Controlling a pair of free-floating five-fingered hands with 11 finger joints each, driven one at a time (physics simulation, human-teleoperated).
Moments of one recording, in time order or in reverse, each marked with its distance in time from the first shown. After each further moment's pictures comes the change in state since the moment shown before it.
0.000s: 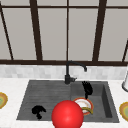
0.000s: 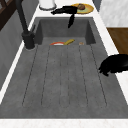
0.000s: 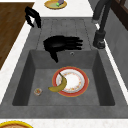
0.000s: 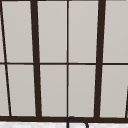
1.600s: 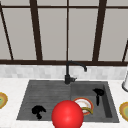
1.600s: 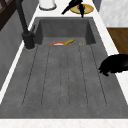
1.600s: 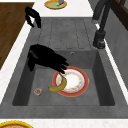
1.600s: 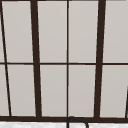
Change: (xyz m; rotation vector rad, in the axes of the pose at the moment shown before) left hand 0.000 0.000 0.000 0.000 0.000 0.000; right hand -0.076 -0.068 0.045 0.591 0.186 -0.075
